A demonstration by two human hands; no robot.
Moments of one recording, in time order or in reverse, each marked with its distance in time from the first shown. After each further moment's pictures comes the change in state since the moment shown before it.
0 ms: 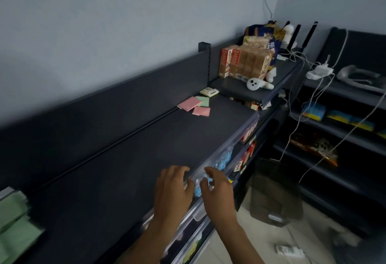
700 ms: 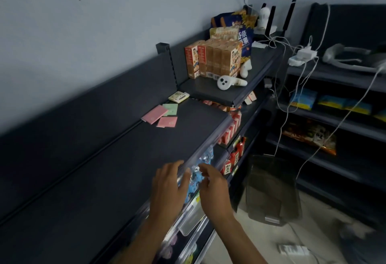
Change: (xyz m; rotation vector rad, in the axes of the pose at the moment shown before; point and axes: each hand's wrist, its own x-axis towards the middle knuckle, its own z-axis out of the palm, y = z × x) left_hand 0.088 0.098 0.089 -0.087 -0.110 -0.029; right_hand 0.116 0.081 -0.071 0.043 -0.043 0.025
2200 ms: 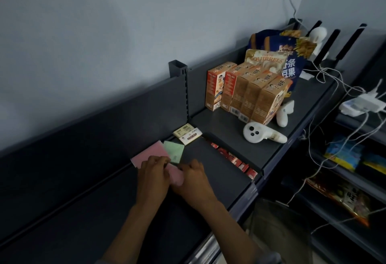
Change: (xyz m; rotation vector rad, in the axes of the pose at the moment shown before) left_hand 0.286 -0.057 0.039 0.134 0.032 -0.219; right_hand 0.303 -0.028 0.081 -0.441 -0.489 -0.336
